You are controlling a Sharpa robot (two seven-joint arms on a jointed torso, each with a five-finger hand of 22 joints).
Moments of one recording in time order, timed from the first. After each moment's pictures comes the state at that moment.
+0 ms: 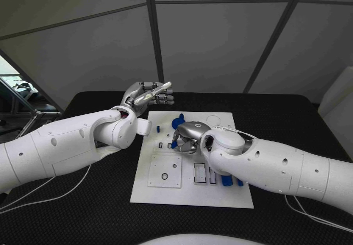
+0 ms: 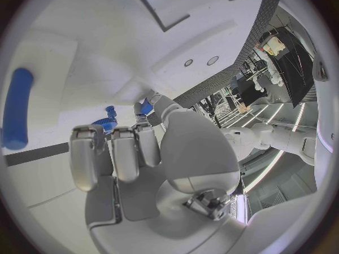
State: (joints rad) left arm 1.13 -0.86 0.07 1.51 -0.07 -0.37 0.43; left_hand 1.33 0.02 0.05 0.05 0.05 0.94 0.22 0.08 0.07 1.02 0.17 0.13 0.07 1.09 0.12 0.14 0.27 0.19 0.88 0.23 0.44 0.20; right arm 1.15 -0.40 -0.08 1.38 -1.61 -0.19 -0.29; right_hand 1.29 0.01 0.31 -0.05 0.16 0.97 0.16 0.14 0.07 1.46 0.07 1.41 1.31 1.46 0.00 1.51 1.31 0.02 1.46 0.11 1.56 1.31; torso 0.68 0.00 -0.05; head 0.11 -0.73
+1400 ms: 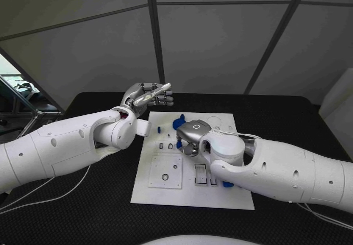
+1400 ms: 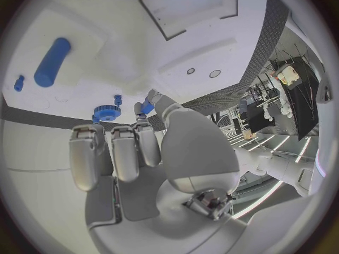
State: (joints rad) left arm 1.13 -0.87 0.07 1.51 -0.07 -0.37 0.42; left_hand 1.33 0.02 0.05 0.05 0.05 0.94 0.22 0.08 0.07 1.02 0.17 0.13 0.07 1.09 0.12 0.14 0.27 0.19 0.88 0.23 0.44 0.20; right arm 1.17 -0.44 -0.08 1.54 -1.86 -0.08 -0.50; right_hand 1.28 0.00 0.31 -0.05 0.17 0.97 0.15 0.14 0.08 1.46 0.07 1.41 1.31 1.46 0.00 1.51 1.31 0.02 1.46 0.11 1.56 1.31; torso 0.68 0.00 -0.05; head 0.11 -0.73
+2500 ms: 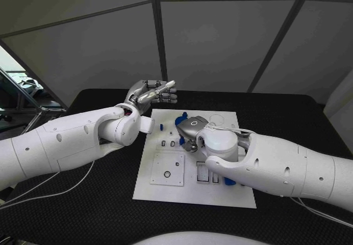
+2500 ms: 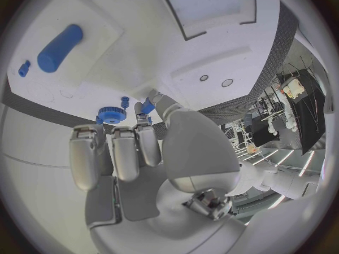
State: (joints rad) left arm 1.13 -0.86 0.07 1.50 -0.07 -0.37 0.42; left_hand 1.33 0.02 0.05 0.05 0.05 0.94 0.22 0.08 0.07 1.02 0.17 0.13 0.07 1.09 0.12 0.14 0.27 0.19 0.88 0.23 0.44 0.20; right arm 1.18 -0.38 -0.08 1.47 -1.92 0.02 -0.53; right_hand 1.27 0.00 0.31 -0.04 0.17 0.98 0.15 0.14 0.07 1.47 0.07 1.41 1.31 1.46 0.00 1.51 1.31 0.02 1.46 0.11 1.56 1.31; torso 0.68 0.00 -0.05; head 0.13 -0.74
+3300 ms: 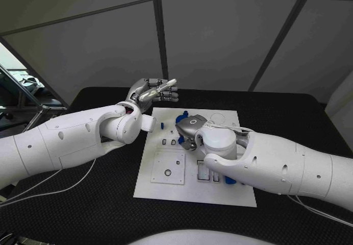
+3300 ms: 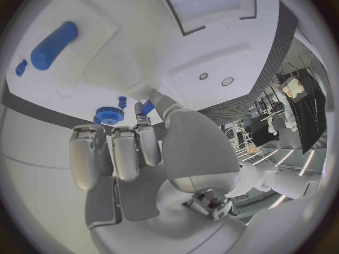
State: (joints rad) left arm 1.13 -0.86 0.07 1.50 -0.07 -0.37 0.42; left_hand 1.33 0.02 0.05 0.05 0.05 0.94 0.22 0.08 0.07 1.02 0.17 0.13 0.07 1.09 0.12 0.14 0.27 0.19 0.88 0.23 0.44 0.20; right arm 1.18 -0.36 -0.08 1.45 -1.91 0.03 -0.53; right_hand 1.27 0.00 0.31 -0.04 0.17 0.98 0.15 0.14 0.07 1.46 0.07 1.41 1.31 1.46 0.00 1.51 1.31 0.02 1.46 0.11 1.56 1.31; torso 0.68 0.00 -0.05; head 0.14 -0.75
